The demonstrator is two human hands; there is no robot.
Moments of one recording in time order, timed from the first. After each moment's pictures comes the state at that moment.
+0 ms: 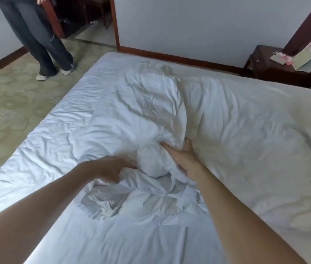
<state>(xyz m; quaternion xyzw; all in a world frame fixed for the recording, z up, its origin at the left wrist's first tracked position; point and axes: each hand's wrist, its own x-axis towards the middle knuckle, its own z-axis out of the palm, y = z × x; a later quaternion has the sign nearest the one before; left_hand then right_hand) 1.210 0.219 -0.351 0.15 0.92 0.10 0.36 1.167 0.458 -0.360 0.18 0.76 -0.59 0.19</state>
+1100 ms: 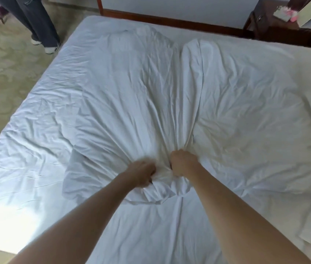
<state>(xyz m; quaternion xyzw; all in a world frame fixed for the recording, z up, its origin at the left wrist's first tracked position) 1.248 0.325 -0.458 0.17 0.93 0.08 0.33 1.218 0.487 -0.413 -0.10 0.94 0.02 0.33</state>
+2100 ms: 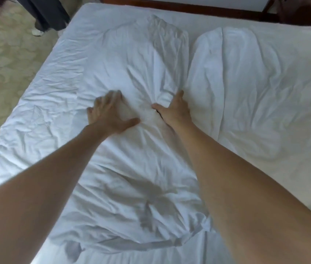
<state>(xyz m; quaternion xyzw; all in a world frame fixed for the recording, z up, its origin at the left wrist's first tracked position) 1.045 0.202 -0.432 -0.08 0.99 0.09 0.11 1.010 0.397 -0.438 0.13 0.91 -0.38 0.13</state>
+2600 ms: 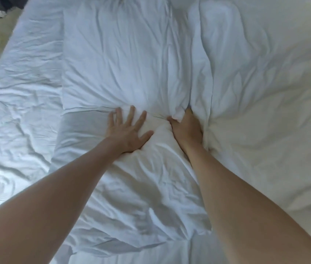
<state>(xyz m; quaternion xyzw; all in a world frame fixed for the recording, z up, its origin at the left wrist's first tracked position) 1.068 0.299 -0.504 0.08 0.96 -0.03 0.27 1.069 0.487 -0.508 0.21 0.90 -0.38 0.06</state>
